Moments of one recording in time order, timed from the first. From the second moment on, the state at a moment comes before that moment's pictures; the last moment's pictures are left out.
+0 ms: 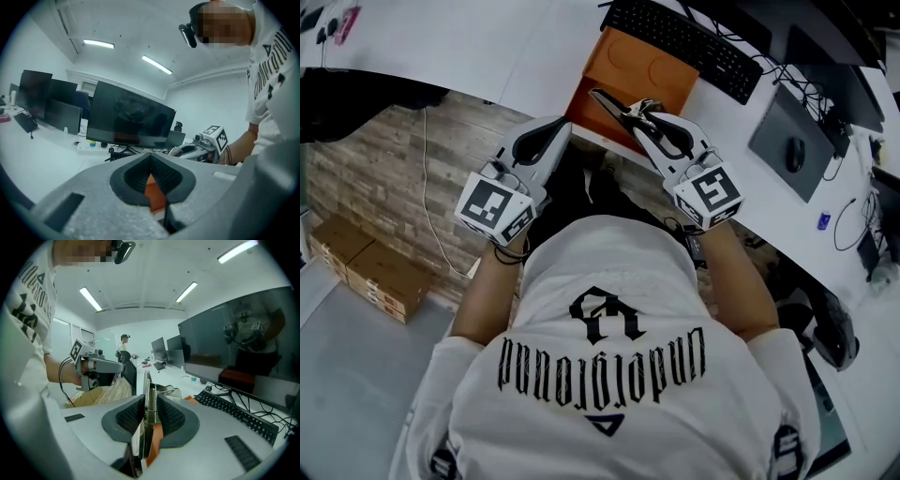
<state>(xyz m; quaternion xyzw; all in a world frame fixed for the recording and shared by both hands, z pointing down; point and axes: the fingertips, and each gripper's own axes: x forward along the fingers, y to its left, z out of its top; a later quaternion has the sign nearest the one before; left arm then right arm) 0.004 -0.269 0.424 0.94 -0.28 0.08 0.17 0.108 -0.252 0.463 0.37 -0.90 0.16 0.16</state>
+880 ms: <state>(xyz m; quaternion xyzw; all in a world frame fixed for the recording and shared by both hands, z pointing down) 0.013 -0.288 0.523 0.94 -0.23 0.15 0.22 0.092 -0.266 0.596 0.30 -0.88 0.23 0.28</state>
